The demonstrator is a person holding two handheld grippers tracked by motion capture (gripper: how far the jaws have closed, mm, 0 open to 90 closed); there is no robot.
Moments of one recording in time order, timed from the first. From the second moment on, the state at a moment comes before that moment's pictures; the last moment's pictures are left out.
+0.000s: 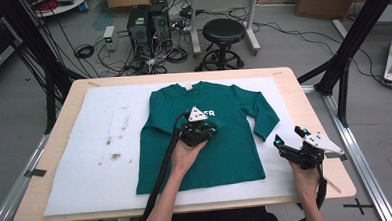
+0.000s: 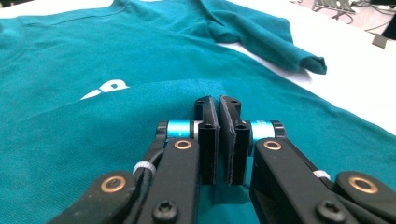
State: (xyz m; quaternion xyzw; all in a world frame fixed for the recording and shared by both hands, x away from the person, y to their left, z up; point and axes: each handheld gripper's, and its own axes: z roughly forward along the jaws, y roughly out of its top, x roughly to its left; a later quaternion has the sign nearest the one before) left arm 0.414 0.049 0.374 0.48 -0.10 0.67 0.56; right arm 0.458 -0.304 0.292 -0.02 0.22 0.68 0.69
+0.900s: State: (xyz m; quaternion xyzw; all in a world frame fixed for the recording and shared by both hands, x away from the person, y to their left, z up) left arm 0.421 0.031 0.372 0.49 -0.10 0.67 0.55; right arm 0.458 -0.303 0.292 -0.02 0.22 0.68 0.70
